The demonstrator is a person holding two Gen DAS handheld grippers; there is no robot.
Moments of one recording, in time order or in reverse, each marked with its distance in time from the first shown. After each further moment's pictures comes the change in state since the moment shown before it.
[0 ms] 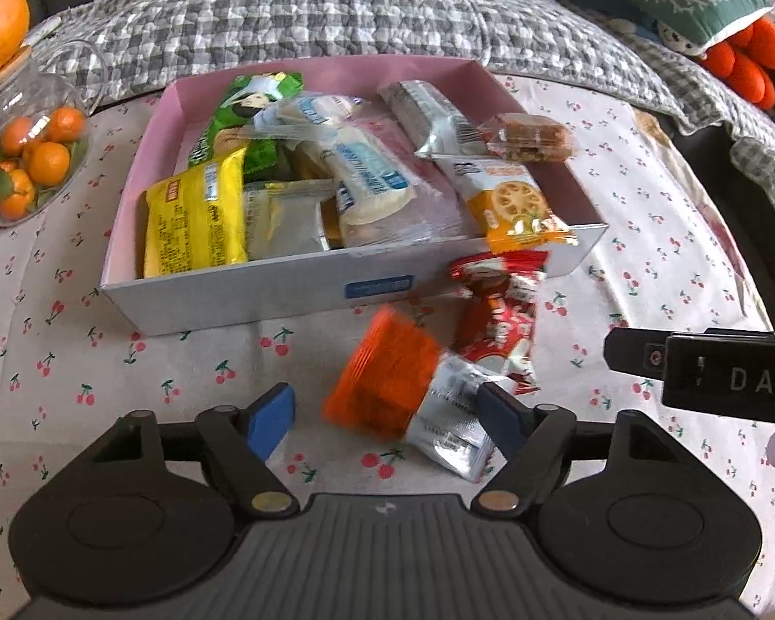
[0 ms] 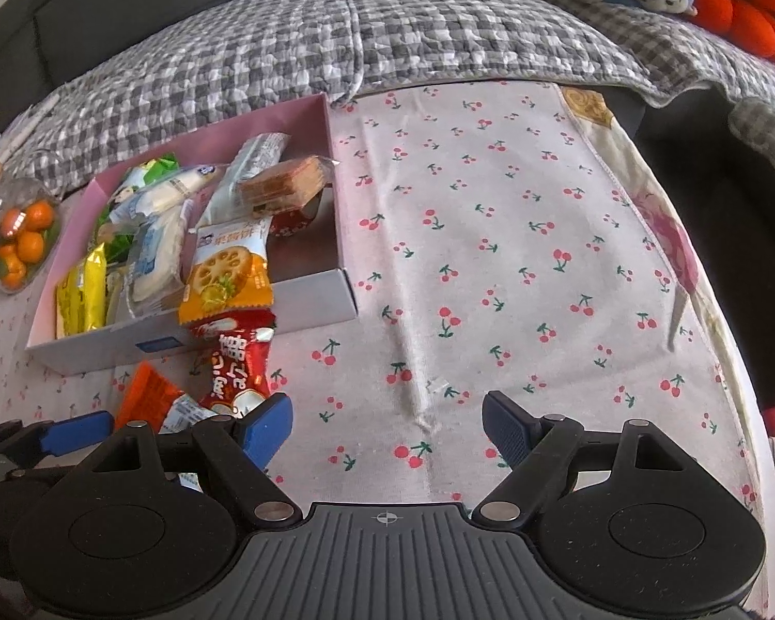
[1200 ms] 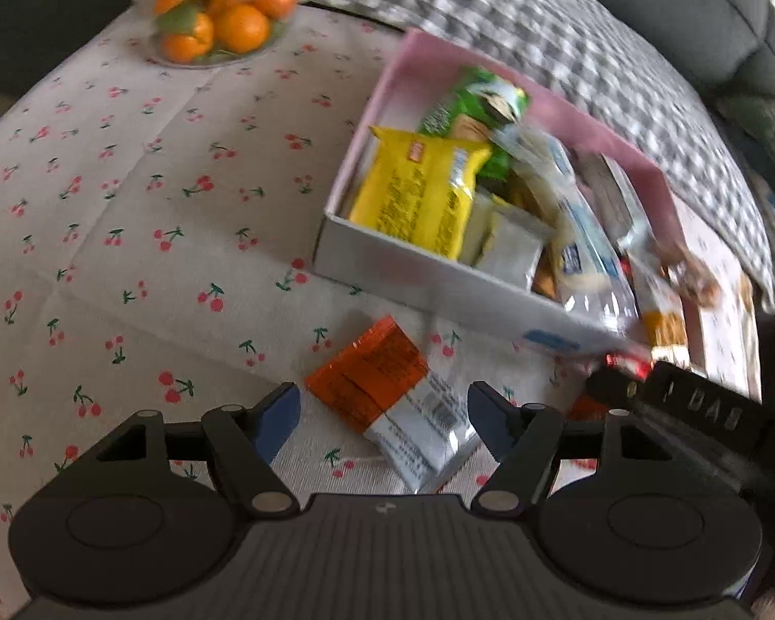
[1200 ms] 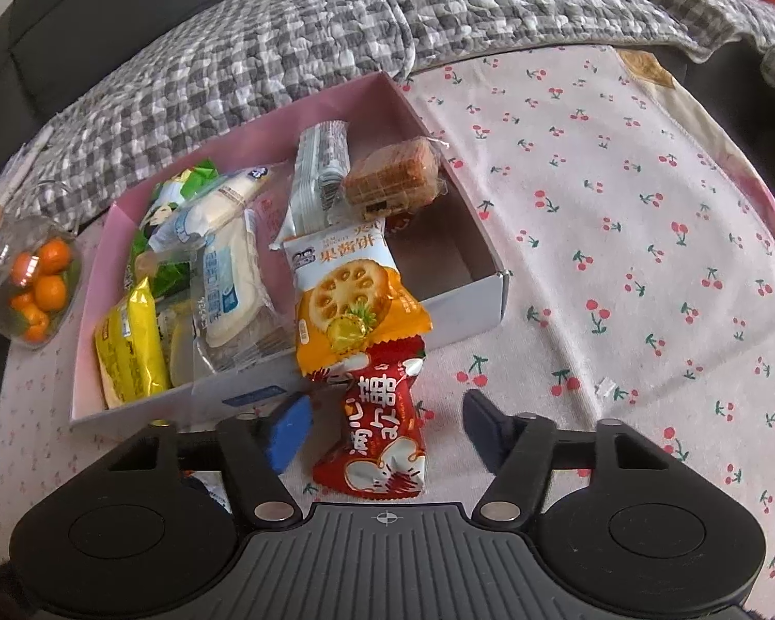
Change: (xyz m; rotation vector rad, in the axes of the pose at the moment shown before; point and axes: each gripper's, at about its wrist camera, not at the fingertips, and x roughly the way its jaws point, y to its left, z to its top) left arm -0.009 0.071 -0.008 -0.504 0.031 0.038; right arm 0.038 0.056 0.016 0.138 0.030 0.055
